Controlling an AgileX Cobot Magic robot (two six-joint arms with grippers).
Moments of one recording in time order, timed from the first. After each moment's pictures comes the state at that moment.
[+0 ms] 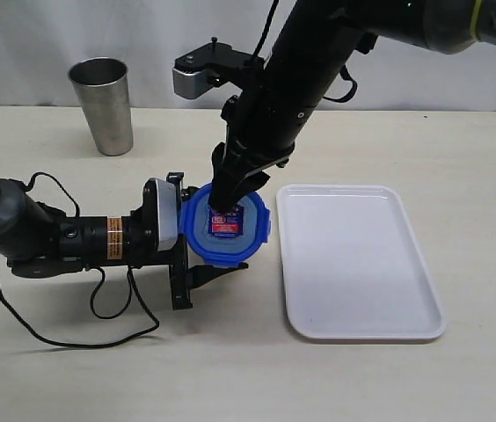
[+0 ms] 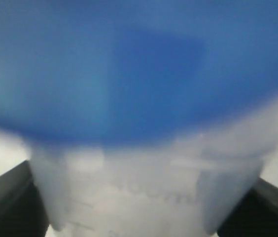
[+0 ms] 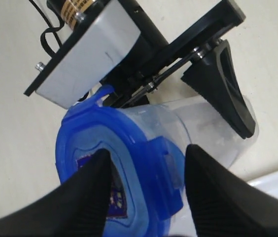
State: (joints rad) left arm -0.32 2.30 -0.96 1.11 -1.19 0.20; right arm 0.55 2.01 -1.73 0.35 1.23 -0.66
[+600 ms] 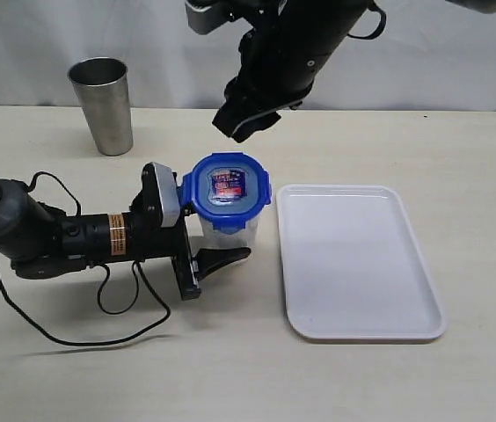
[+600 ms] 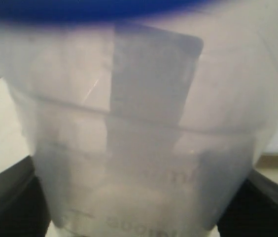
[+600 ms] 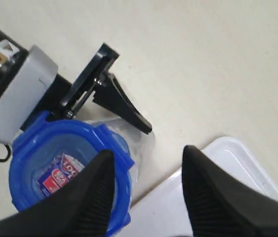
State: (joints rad) left arm -0.32 2.30 -0.96 1.02 -1.18 -0.02; right arm 0.55 1.90 -1.80 0.12 1.09 -0.41
